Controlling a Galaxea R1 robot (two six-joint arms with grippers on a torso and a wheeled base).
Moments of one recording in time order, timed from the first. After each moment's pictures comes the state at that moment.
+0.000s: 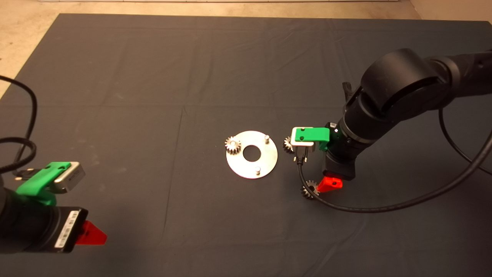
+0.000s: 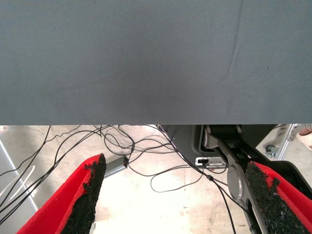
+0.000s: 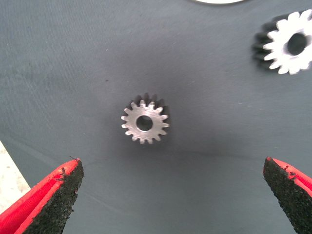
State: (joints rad) left arm -0.58 1.84 -0.36 0.05 1.53 -1.49; right arm 0.42 2.55 -0.86 -0.16 -1.53 0.44
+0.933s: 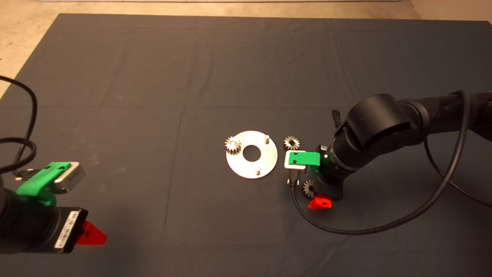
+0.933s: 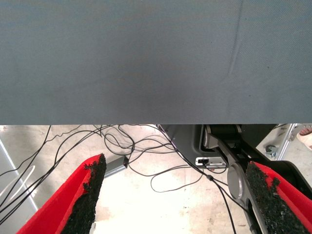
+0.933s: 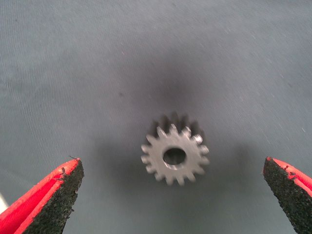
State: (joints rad) left arm -0.58 1.84 -0.36 0.05 1.53 -1.49; right arm 0.25 2.55 -0.83 -0.35 -1.53 0.44
